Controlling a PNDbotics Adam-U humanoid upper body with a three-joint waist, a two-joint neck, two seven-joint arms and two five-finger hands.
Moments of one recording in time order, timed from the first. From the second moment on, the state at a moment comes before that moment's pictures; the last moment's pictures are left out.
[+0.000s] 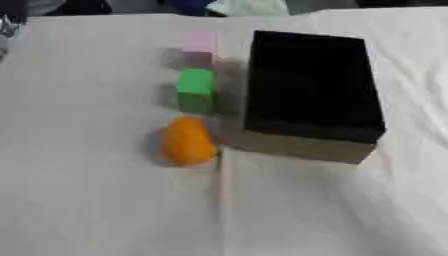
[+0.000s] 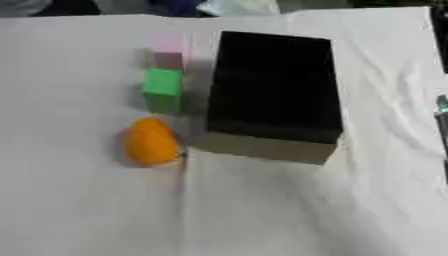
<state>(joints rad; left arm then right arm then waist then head) -0.48 0.90 -0.12 -1.99 -0.27 -0.10 0.09 -0.48 -0.46 -0.06 -1.95 0.37 0.08 -0.23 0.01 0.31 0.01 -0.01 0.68</state>
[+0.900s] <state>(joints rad) -0.66 0.88 -0.37 -1.99 -0.38 -0.03 -0.32 -0.49 -0.46 -0.06 -1.95 0.37 0.07 -0.23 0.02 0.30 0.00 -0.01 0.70</state>
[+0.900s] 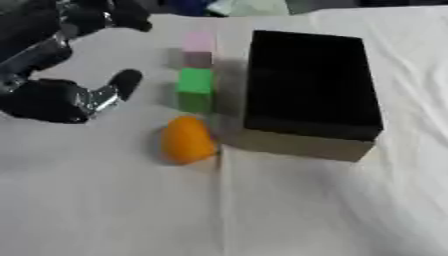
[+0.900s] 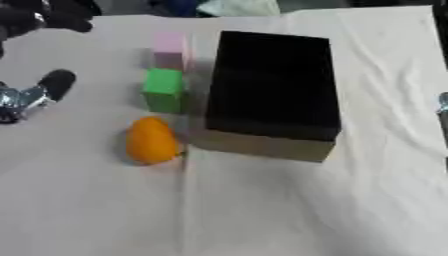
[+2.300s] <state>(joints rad) -0.71 0.77 -0.55 -1.98 -0.54 0.17 -0.72 -0.48 -0.46 -0.06 -1.95 0.37 0.07 -0.23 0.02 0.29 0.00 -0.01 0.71</state>
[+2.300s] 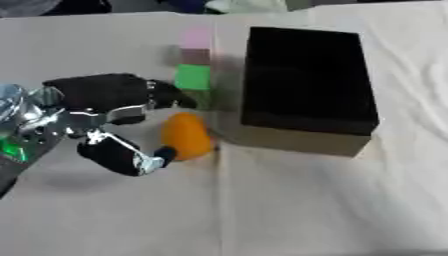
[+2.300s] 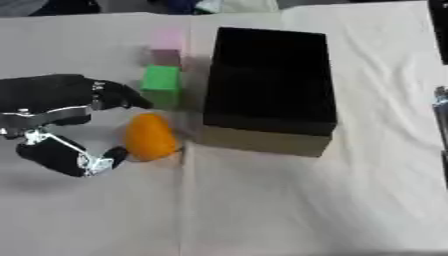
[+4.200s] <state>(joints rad) -0.73 0.67 -0.55 -1.80 -0.70 0.09 -0.54 -0.47 -0.45 -0.06 -1.95 0.36 0.07 -0.24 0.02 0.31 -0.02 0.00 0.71</state>
